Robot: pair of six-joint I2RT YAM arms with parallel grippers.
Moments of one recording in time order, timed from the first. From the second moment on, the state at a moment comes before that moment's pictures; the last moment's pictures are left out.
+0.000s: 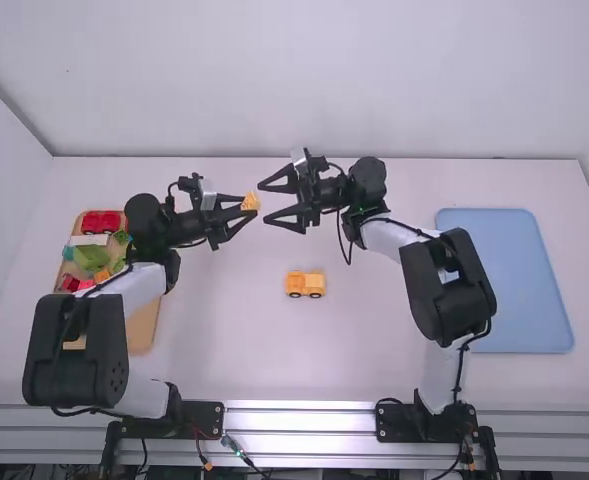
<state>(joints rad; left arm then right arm) 0.07 1.55 0.69 0.92 1.21 -0.15 0.39 2.01 1.22 1.14 -1.40 0.52</state>
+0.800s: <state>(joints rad) 0.02 1.62 0.78 1.01 1.28 -0.17 0.39 2.01 1.27 1.14 -1.39 0.52</state>
